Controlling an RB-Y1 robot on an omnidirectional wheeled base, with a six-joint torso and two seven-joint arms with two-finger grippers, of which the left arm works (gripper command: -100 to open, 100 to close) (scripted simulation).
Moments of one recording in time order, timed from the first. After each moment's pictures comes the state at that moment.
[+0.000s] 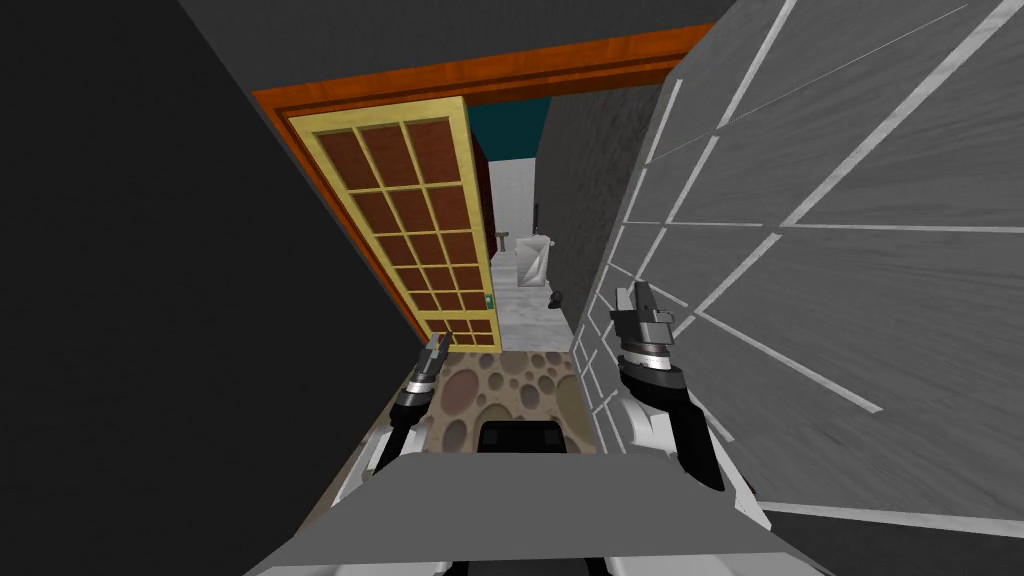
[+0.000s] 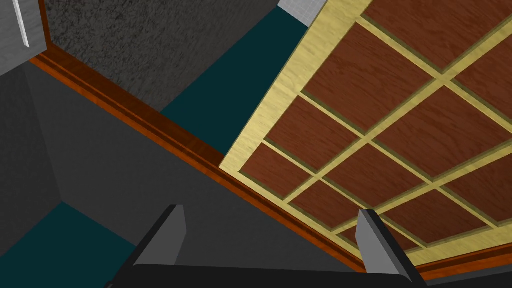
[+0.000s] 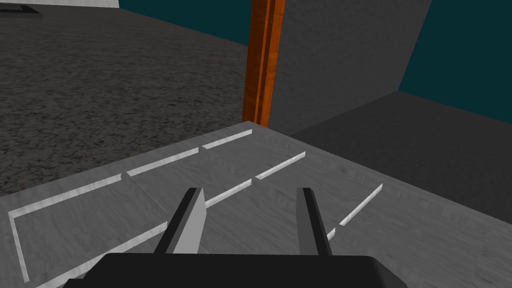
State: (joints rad) arm 0.44 0.09 0.15 -1.77 -0.38 -0.77 -0.41
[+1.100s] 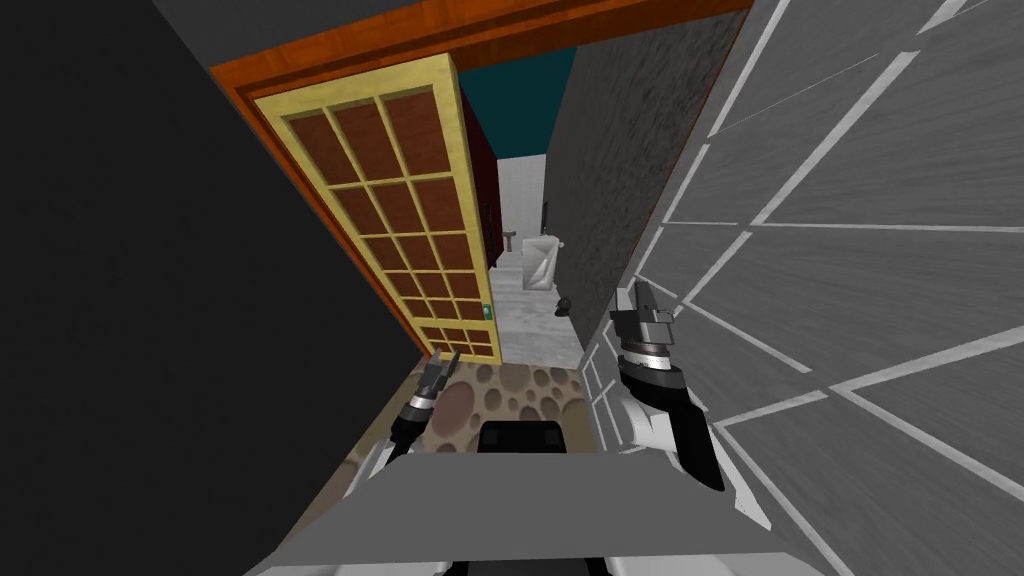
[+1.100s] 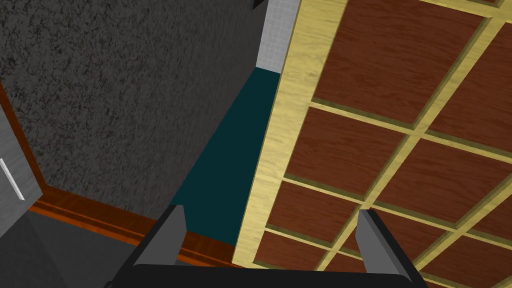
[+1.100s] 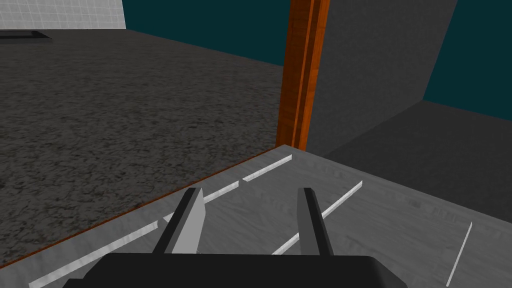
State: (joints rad) arm 0.40 0.08 0.24 -1.52 -0.58 -0.91 -0.59
